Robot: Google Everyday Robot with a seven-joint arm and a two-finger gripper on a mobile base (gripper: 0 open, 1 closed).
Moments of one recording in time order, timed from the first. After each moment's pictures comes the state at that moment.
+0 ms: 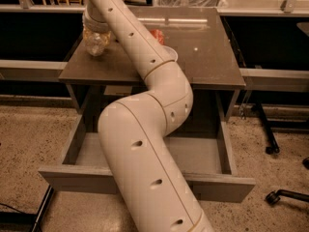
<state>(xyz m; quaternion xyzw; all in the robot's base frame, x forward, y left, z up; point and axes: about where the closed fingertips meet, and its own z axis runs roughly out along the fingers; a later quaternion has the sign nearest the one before) 0.856 0.200 0.846 -0.95 -0.02 -0.23 0.19</state>
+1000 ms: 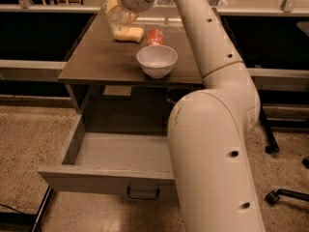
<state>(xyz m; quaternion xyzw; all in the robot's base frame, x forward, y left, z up) 0.803 0.114 0.956 -0.88 -0.14 -0.27 0.36</state>
